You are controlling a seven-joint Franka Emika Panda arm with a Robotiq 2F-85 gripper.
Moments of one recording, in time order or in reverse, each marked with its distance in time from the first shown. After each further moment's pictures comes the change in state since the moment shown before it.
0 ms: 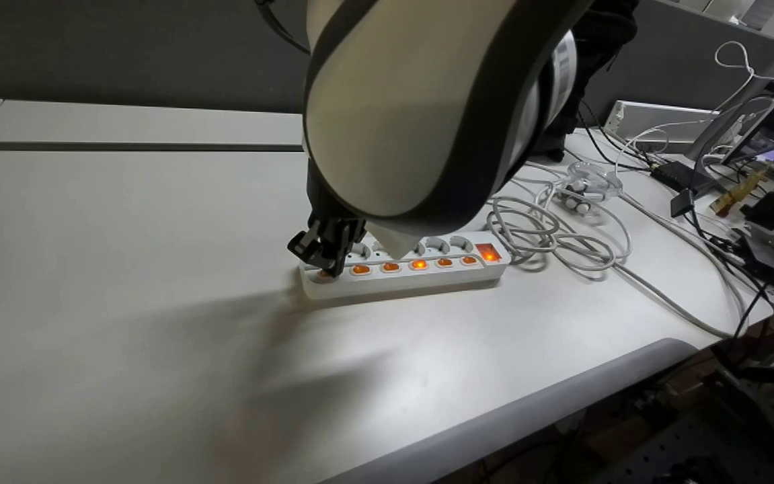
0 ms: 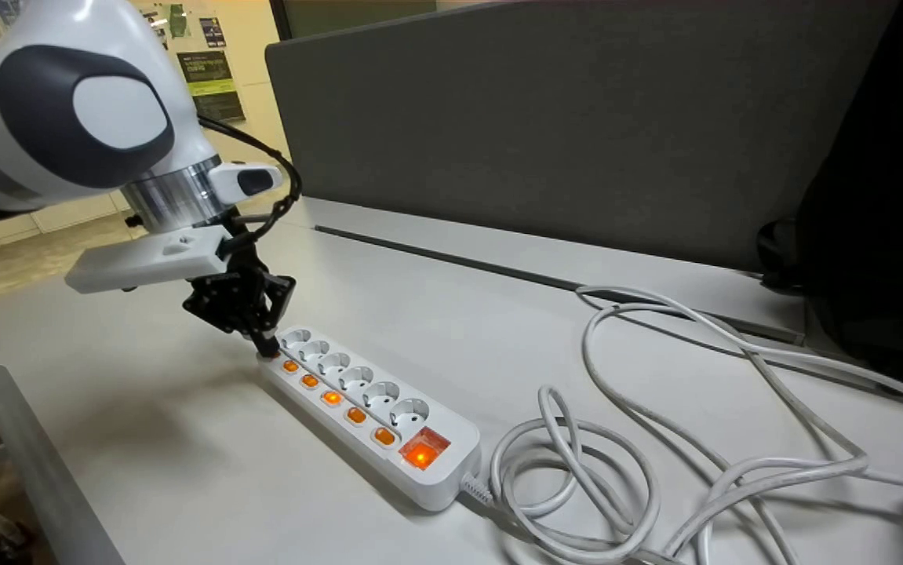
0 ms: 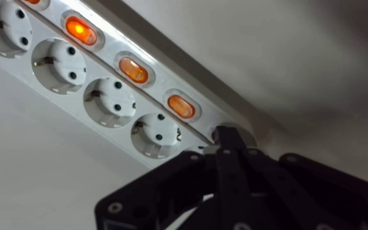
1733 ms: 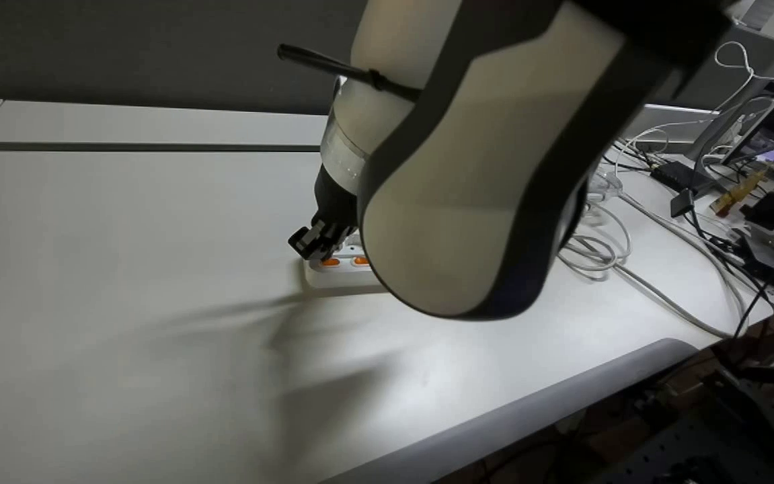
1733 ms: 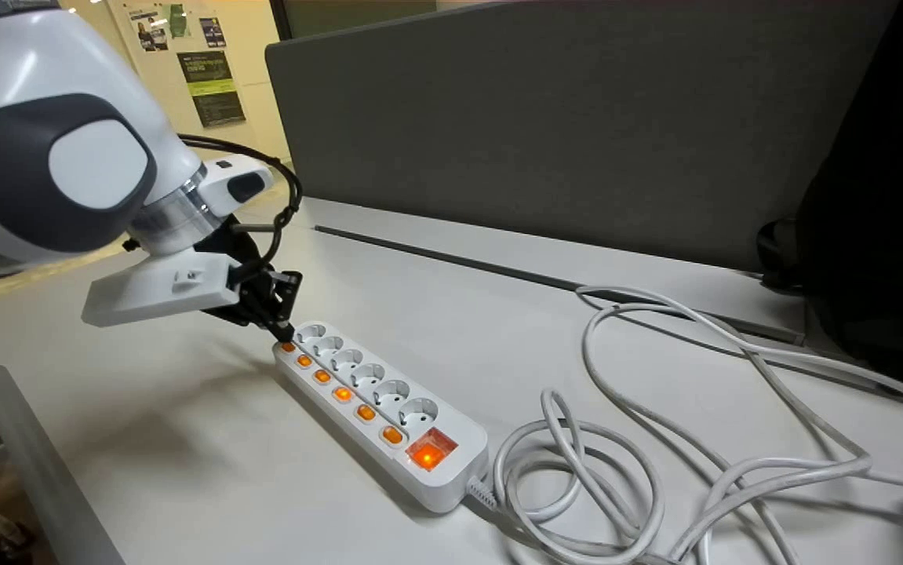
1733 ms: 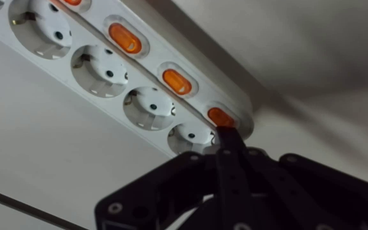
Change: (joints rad) arm 0.178 0.062 -0.202 -0.088 0.010 0.408 0.001
